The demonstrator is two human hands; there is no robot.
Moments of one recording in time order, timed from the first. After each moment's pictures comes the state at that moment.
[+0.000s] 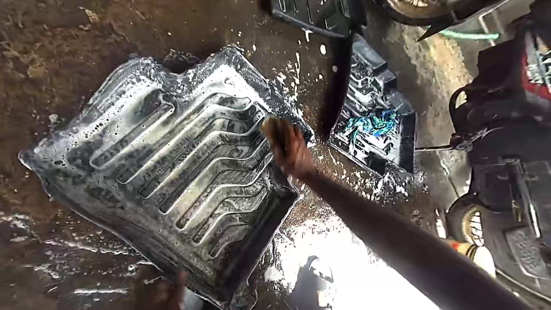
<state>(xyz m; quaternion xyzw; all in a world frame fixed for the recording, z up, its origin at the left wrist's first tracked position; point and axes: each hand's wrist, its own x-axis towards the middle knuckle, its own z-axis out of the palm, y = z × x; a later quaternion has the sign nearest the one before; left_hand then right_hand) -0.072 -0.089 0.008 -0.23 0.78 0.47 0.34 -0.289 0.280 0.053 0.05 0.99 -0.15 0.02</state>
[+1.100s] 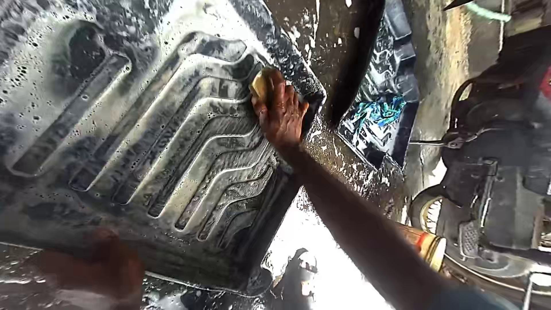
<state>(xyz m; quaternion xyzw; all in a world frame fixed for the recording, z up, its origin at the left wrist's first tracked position) -0.168 -0.062 -0.037 -0.26 0.89 0.37 -0.06 -0.345 0.268 -0.009 0.08 0.99 0.03 -0.06</state>
